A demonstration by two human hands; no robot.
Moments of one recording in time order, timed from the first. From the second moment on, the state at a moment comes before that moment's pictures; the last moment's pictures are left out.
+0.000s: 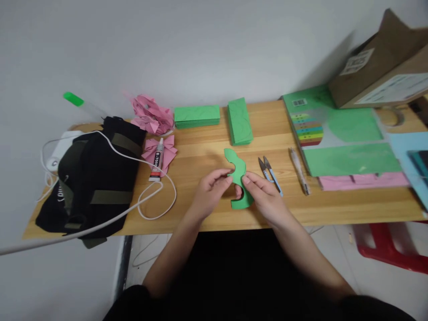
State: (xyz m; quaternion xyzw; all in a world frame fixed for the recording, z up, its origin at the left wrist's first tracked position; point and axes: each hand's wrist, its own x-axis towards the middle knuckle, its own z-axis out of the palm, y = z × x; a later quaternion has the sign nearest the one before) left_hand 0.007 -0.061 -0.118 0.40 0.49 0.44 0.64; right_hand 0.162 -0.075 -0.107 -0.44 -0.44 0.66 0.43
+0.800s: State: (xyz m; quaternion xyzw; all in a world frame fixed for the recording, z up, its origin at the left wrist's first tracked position) left_hand -0.004 -0.068 -0.110 0.37 0.37 0.44 0.73; right_hand 0.179 -0.068 -0.102 -0.36 -0.46 0.65 0.49
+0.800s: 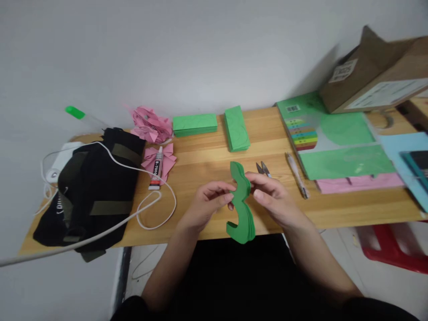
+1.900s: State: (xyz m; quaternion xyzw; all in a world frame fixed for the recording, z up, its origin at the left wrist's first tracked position) left_hand 0.005 -0.077 -0.095 0.51 0.43 0.51 0.55; right_hand 0.169 -0.084 -0.081 -0.41 -0.61 0.45 0.50
